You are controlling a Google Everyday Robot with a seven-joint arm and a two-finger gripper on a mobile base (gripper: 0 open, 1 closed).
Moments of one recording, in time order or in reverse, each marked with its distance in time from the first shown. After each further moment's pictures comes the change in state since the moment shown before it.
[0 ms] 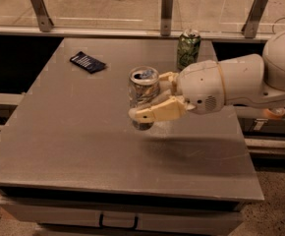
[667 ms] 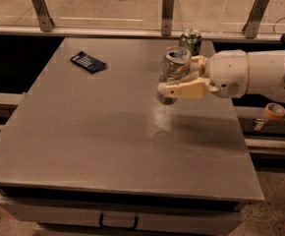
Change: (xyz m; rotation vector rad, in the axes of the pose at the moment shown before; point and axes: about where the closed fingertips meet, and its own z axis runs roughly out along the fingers) arm 0.015 -0.072 -0.057 0.178 -0.069 -0.029
